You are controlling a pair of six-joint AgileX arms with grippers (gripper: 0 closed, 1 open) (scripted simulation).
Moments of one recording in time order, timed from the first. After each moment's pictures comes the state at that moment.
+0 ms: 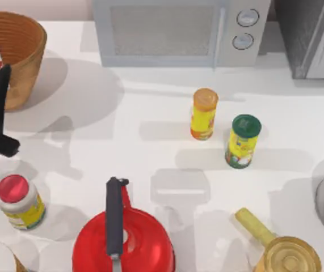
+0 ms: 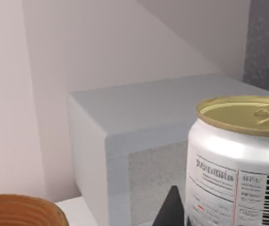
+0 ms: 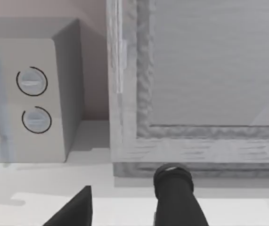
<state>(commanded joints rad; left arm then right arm) -0.07 0.66 0.35 0.36 0.38 0.01 0.00 0.00 0.00 0.00 0.00 0.00</state>
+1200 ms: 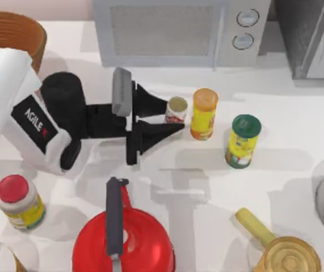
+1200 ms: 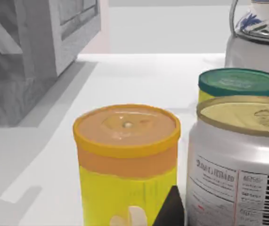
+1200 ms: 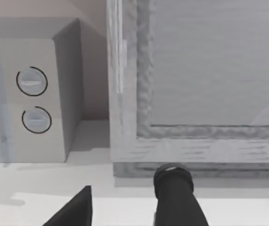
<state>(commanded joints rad) -0.32 2.44 1.09 1.34 1.25 0.03 0.00 0.00 0.00 0.00 0.00 0.00</state>
